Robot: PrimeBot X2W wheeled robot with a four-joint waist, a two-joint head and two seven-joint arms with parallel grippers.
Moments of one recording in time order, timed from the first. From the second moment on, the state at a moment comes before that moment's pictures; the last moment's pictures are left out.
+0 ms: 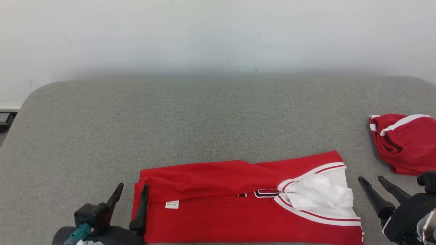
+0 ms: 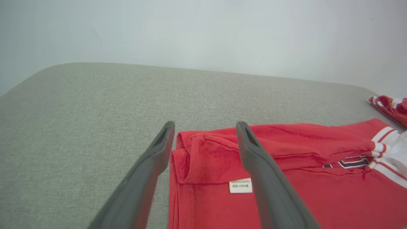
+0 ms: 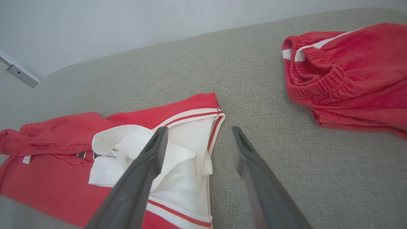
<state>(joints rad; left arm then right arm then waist) -0.16 0.25 -0.47 0.29 -0.43 0.10 -0.18 -0.27 -0.75 0.72 0.27 1.24 0.00 -0.15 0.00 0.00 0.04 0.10</state>
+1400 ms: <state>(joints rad) 0.00 0.20 -0.38 0.03 -0.29 0.12 -0.15 -0.47 -0.61 0.87 0.58 1.24 -0.09 0.29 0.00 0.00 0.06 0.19</state>
